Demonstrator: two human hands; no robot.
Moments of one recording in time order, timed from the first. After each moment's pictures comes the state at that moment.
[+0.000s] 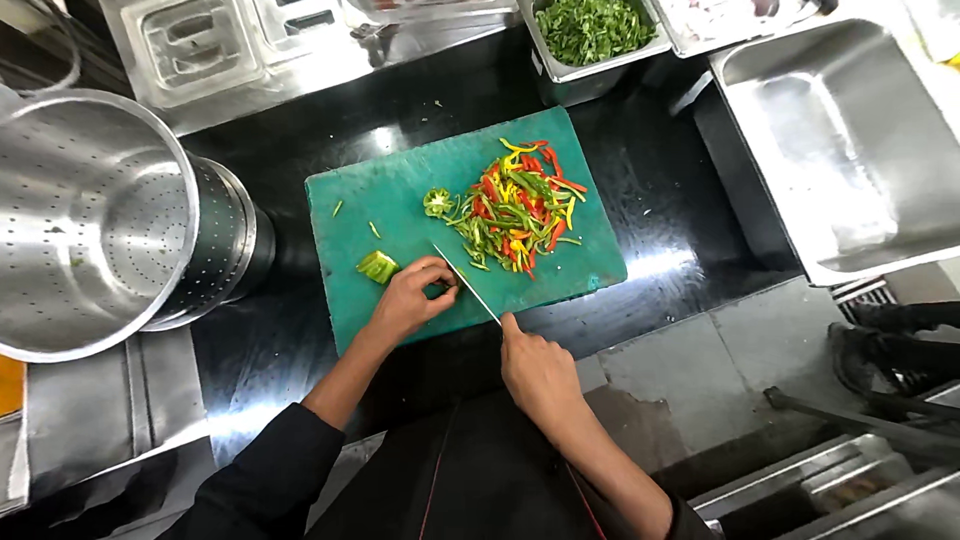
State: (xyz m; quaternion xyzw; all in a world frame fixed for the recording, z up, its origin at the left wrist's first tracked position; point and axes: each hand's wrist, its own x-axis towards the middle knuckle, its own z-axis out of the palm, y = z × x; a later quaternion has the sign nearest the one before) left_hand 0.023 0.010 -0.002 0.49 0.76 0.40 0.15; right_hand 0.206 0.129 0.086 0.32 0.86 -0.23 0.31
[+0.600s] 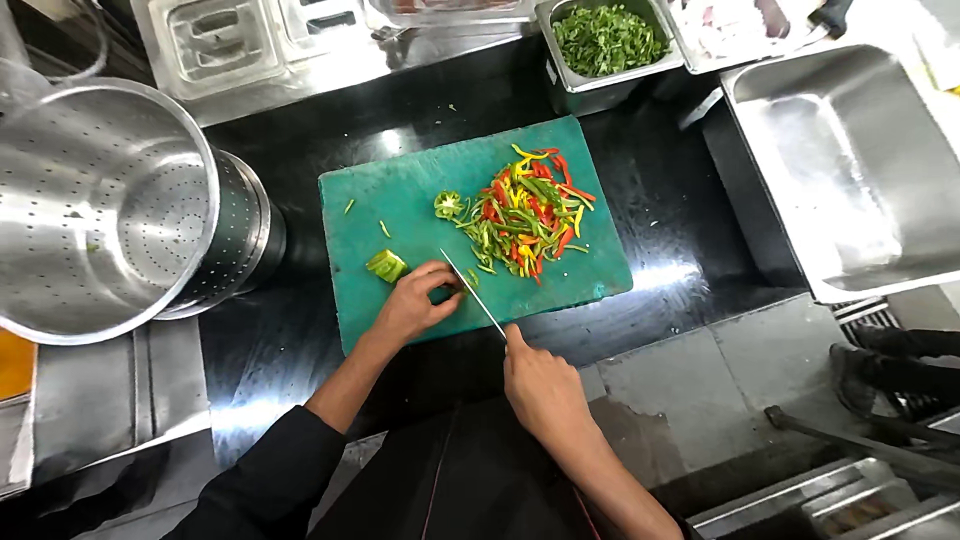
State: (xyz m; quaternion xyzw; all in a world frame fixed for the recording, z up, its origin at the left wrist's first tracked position) left_hand 0.025 0.003 0.000 0.50 0.76 0.40 0.13; right_hand 0.202 0.123 0.100 0.31 0.85 -0.25 0.35
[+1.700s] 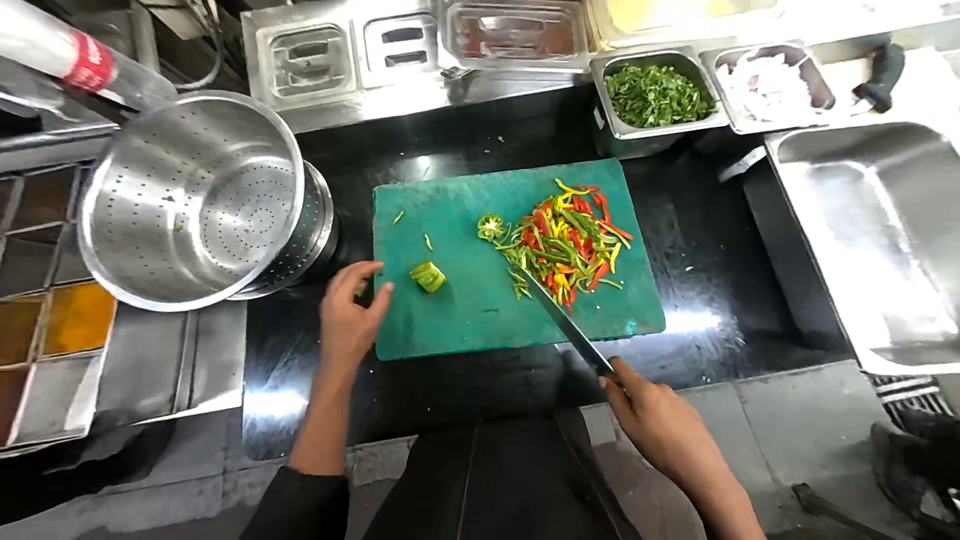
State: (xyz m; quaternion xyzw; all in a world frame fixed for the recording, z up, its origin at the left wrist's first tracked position) left_hand -0.003 -0.092 0.039 0.20 0.91 0.37 0.02; right_hand 0.263 0.200 0.090 0.31 0.88 -0.25 0.27
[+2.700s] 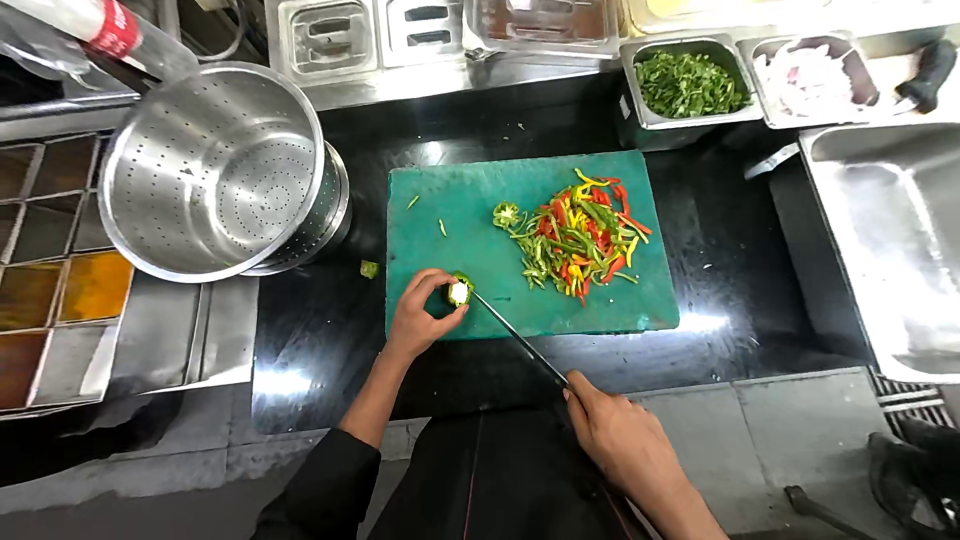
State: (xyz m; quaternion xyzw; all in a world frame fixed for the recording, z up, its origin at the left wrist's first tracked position) left_hand 0.036 -0.059 -0.016 0.35 0.80 0.49 0.02; right_hand 0.246 0.142 0.104 0.24 0.89 -0.19 0.35
